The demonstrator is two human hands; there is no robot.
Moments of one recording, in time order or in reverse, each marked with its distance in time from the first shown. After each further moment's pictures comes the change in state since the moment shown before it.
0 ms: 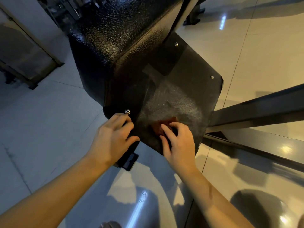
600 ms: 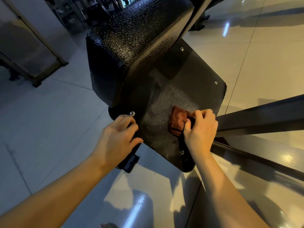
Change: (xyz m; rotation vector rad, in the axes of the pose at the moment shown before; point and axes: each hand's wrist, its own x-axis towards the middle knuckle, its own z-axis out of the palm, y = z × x) left_hand -0.004 -0.001 0.003 -0.048 -0.029 -0.047; right_hand 0.057 0.032 -0.016 -0.130 0.172 0.290
